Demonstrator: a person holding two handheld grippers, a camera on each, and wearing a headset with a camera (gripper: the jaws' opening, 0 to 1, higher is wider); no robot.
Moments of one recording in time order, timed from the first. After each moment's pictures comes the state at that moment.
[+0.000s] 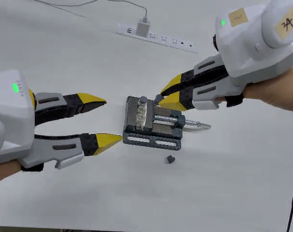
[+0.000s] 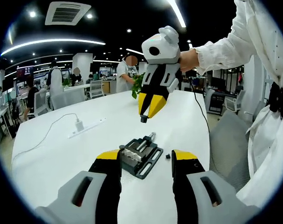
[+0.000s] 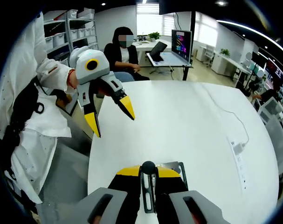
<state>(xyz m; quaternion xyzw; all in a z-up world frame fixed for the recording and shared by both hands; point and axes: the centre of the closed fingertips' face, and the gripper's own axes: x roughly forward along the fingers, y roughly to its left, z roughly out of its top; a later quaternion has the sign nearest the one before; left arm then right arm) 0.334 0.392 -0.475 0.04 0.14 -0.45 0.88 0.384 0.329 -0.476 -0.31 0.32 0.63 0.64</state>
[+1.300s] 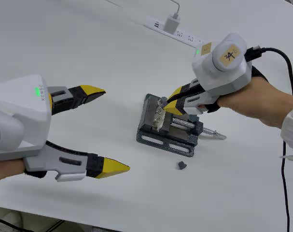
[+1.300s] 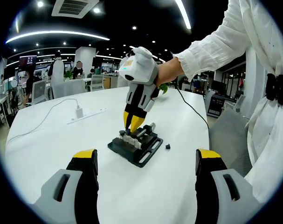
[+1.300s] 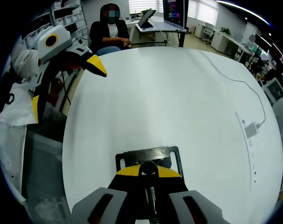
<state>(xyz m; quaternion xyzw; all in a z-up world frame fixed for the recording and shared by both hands) 0.331 0.403 -0.512 0.01 0.16 -0.45 0.88 0.431 0.330 -0.580 -0.36 0.41 0.58 0.61</state>
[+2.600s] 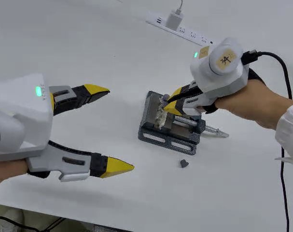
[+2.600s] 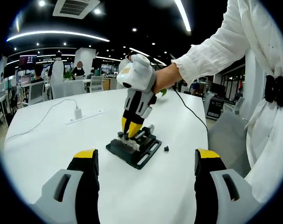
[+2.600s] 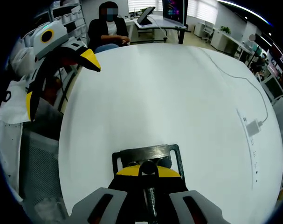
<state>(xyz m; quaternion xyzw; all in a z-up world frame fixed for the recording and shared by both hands) 0.325 0.402 -0.511 0.00 0.15 -0.45 0.88 0.425 0.332 -0.590 -0.36 0.41 0.58 0.61</state>
